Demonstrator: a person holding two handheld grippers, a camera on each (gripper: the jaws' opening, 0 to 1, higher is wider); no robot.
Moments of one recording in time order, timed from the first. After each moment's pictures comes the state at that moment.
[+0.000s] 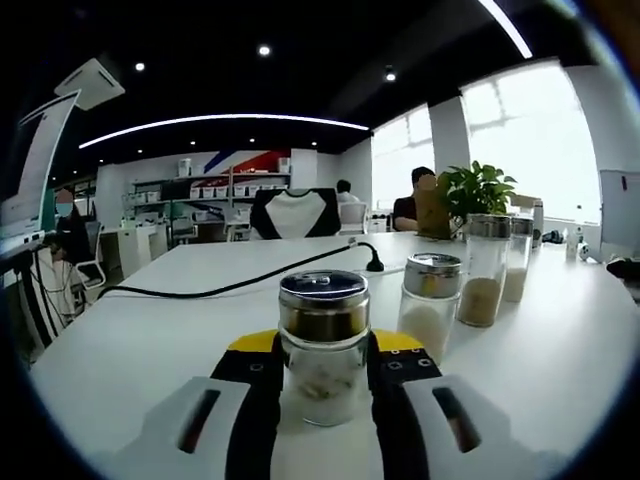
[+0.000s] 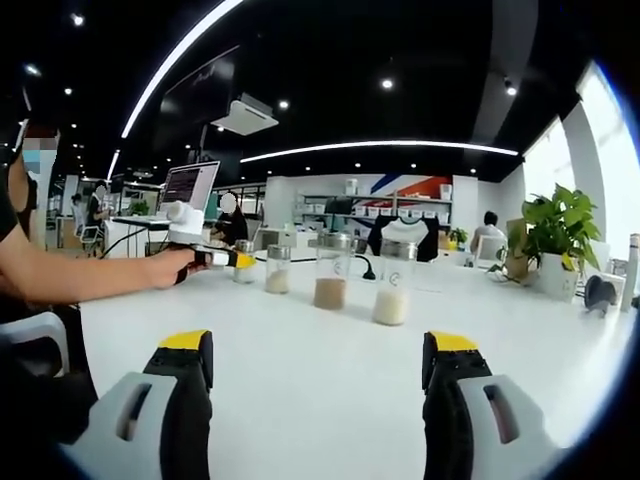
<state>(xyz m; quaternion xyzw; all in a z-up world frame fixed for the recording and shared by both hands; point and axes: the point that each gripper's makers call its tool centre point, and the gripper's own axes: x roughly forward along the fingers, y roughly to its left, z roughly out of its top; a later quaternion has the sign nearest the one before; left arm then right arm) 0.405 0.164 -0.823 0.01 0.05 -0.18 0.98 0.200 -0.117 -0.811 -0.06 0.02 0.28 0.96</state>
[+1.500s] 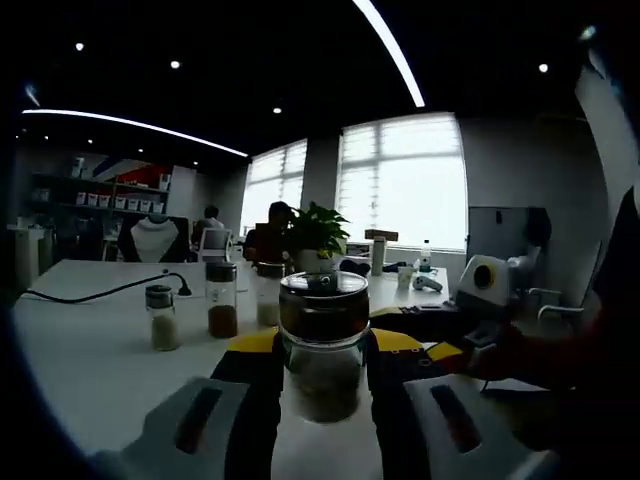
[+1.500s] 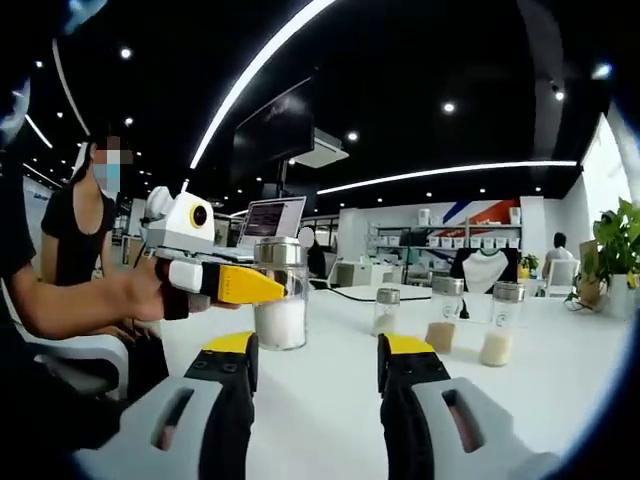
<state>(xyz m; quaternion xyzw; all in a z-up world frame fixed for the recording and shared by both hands) 0.157 0.024 -0.760 -0.04 0.00 -0.46 0.89 0.137 -0.012 -0.782 -0.04 -0.05 0.45 0.89</state>
